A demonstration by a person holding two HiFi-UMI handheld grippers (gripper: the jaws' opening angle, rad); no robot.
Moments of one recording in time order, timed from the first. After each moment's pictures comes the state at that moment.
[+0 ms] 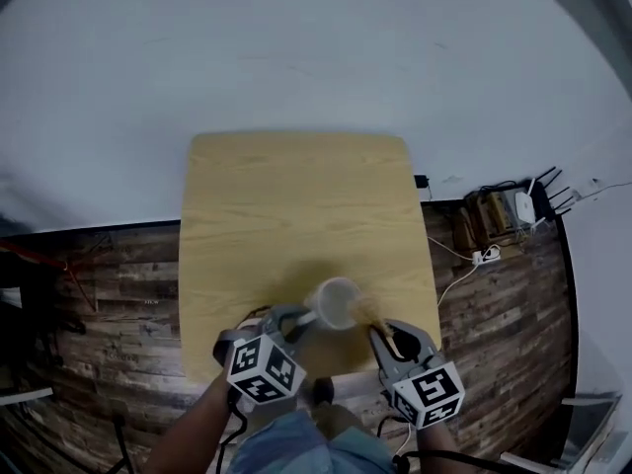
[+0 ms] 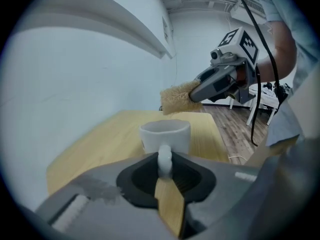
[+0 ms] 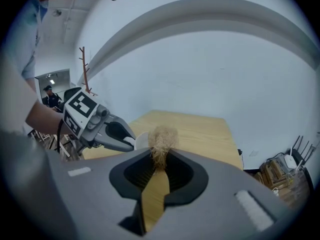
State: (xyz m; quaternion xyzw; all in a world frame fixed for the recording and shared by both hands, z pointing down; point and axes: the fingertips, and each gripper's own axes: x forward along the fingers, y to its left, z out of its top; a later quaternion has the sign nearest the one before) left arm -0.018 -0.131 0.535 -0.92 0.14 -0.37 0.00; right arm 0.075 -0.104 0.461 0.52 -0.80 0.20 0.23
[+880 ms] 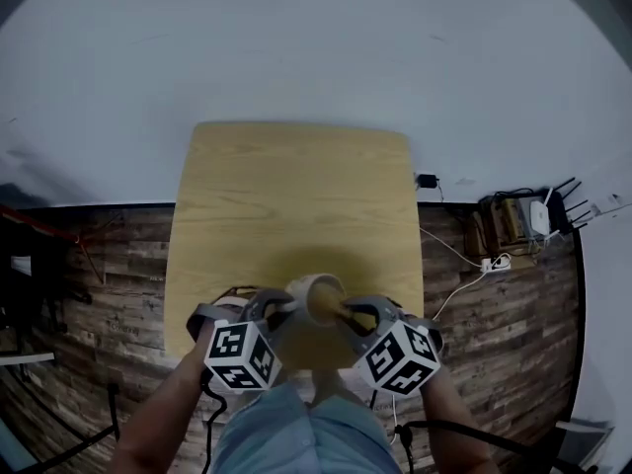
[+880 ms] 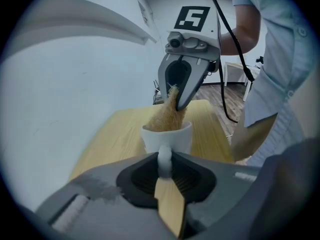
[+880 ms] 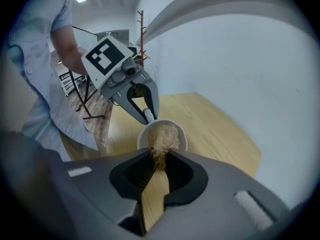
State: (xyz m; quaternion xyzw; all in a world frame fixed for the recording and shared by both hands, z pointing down) left arm 0.006 -0.136 0.514 -0.88 0.11 -0.46 0.09; right arm 0.068 -0.122 0.482 0.22 -0.87 0.07 0.44
